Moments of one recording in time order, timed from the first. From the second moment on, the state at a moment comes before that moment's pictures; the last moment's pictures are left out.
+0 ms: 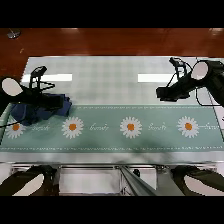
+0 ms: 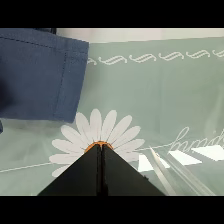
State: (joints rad) left arm -0.05 -1.08 0.90 1.28 -1.15 -1.51; right arm 0.14 -1.29 1.16 -1.42 1.25 1.67
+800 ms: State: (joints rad) left arm -0.05 -1.08 0.90 1.28 -1.15 -1.51; right arm 0.14 -1.29 1.16 -1.42 1.22 1.67
